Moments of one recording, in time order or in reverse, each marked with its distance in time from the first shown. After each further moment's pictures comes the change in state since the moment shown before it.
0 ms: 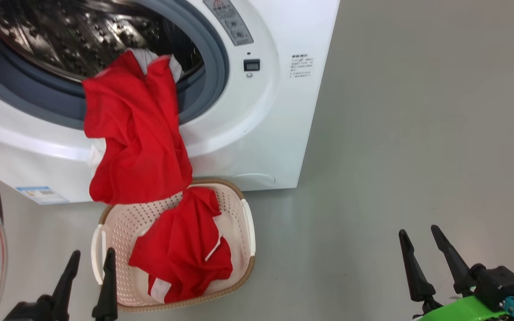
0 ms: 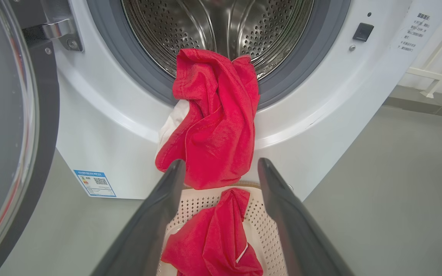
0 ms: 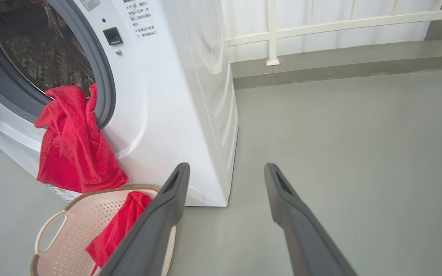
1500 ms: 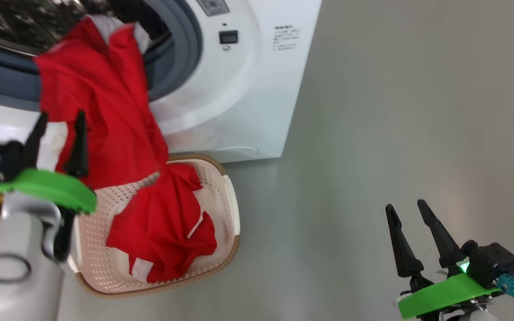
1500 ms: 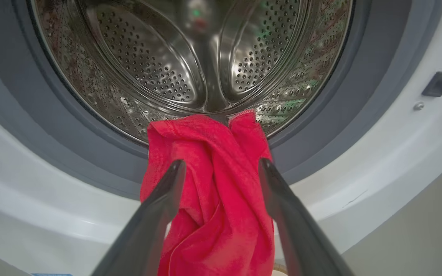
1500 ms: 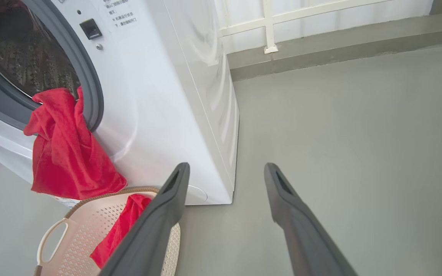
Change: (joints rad) left arm -0.642 0.110 -0.126 0.455 -0.069 0.000 0.000; right arm -0.073 0.004 0.048 -0.016 0.060 0.000 0.000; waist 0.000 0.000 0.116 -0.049
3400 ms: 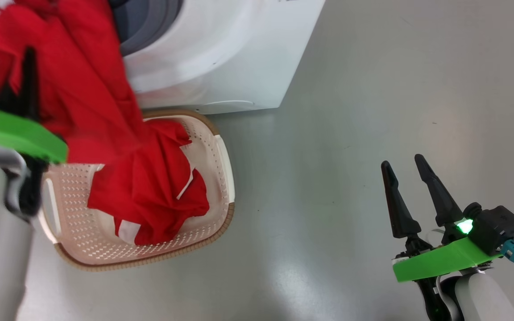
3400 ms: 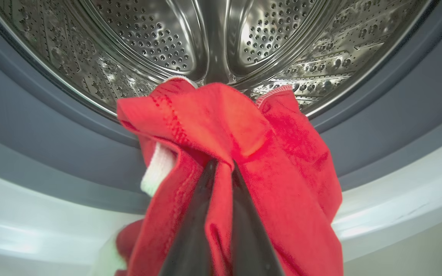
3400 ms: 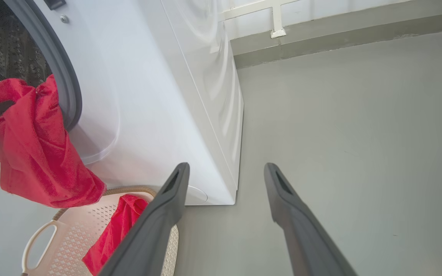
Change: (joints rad) left arm -0.244 0.121 -0.174 0.100 -0.240 0.000 0.003; right arm -0.135 -0.003 0.022 -0.035 0.013 0.000 0.000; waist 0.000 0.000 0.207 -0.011
